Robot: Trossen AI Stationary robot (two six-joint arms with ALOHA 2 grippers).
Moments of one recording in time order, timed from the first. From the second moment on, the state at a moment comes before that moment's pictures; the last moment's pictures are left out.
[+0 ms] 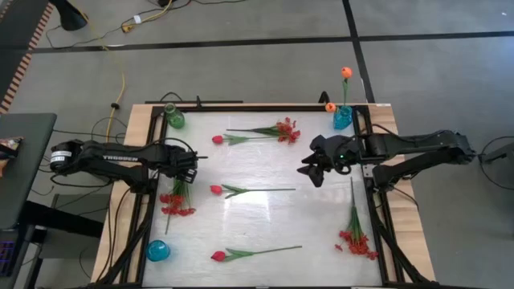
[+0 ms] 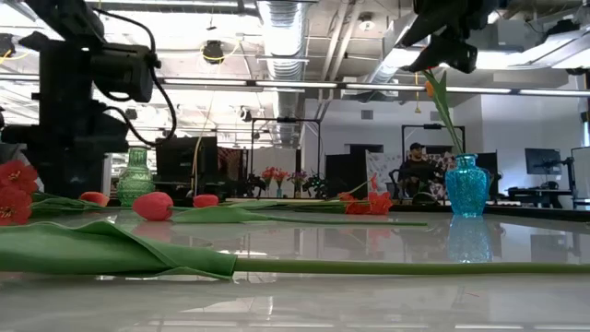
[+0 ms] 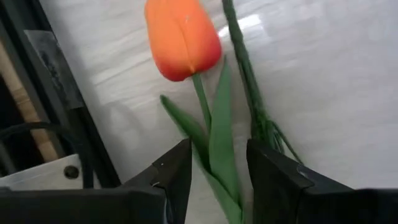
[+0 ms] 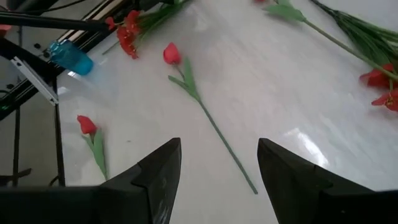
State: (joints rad) left arm 0.21 1.09 0.51 -0.97 -0.20 -1.04; right arm 0.04 1.06 0.96 -0.58 0.10 0.64
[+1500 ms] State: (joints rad) left arm 0.21 1.03 1.02 -0.86 -0.65 -0.52; right arm 0.04 1.07 0.96 -0.52 0.09 0.66
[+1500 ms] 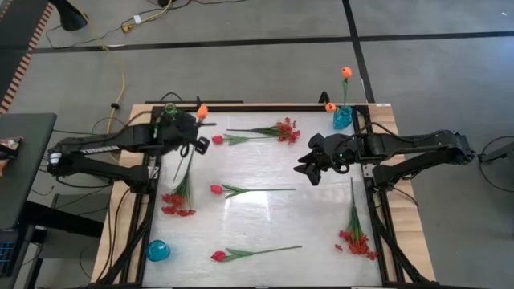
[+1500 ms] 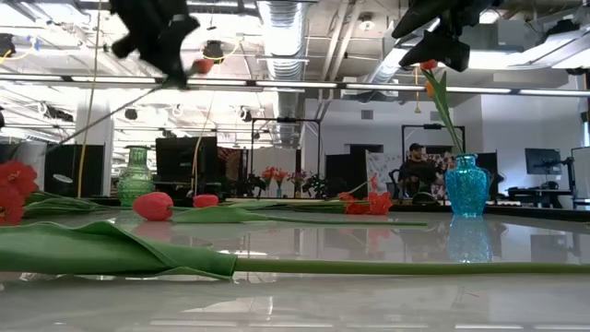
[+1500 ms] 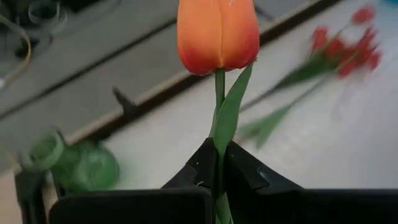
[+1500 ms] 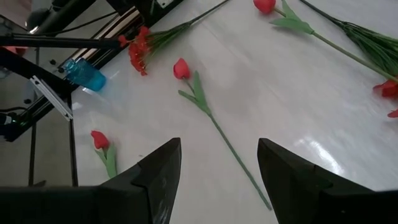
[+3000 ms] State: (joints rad) left arm 0.21 1.34 1.18 0.32 0.12 -0.49; right arm 0.00 1.30 1.09 0.14 0.08 0.34
